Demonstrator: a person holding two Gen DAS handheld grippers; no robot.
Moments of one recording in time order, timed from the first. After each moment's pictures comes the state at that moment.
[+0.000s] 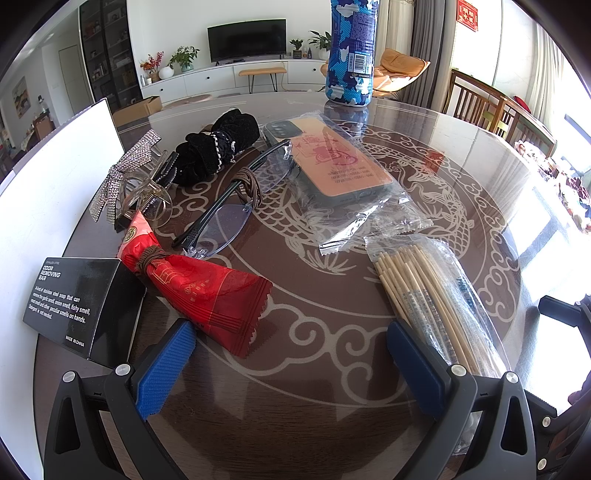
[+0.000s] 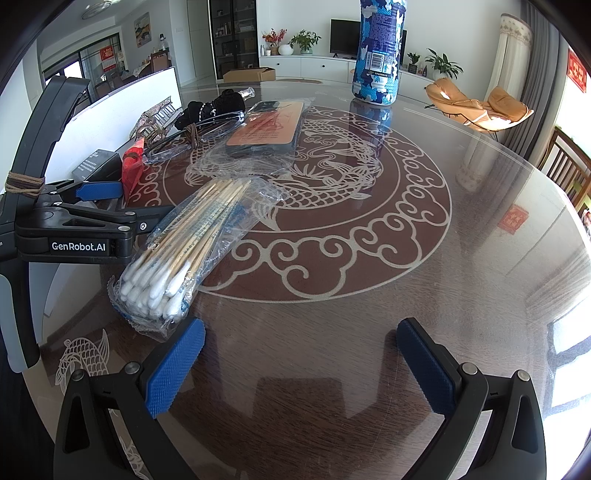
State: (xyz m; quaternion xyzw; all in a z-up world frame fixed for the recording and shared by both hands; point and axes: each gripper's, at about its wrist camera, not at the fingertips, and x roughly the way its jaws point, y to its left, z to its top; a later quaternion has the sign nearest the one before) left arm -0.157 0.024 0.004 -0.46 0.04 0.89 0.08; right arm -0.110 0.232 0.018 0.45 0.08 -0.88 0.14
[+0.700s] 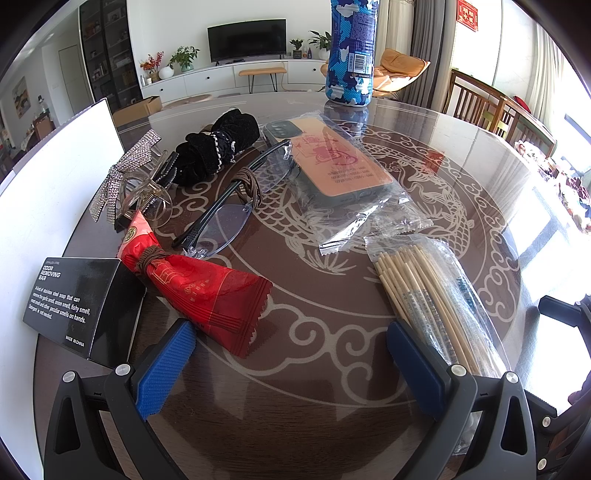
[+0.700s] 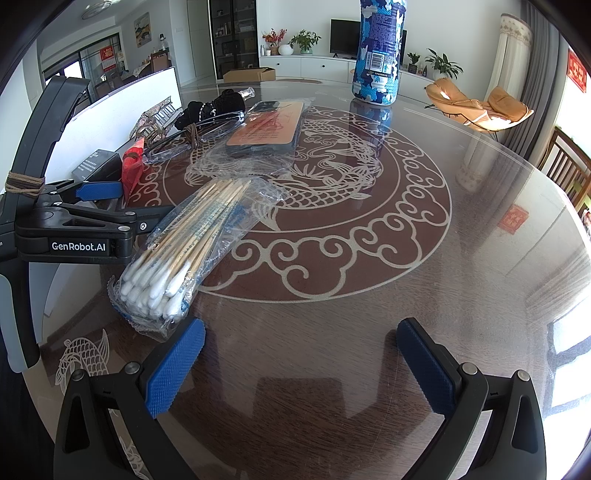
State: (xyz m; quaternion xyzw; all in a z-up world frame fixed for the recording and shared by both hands) left arm -0.158 0.023 0.005 -0.46 0.04 0.89 0.08; right arm -0.111 0.232 0.018 0.45 0.08 -0.88 0.14
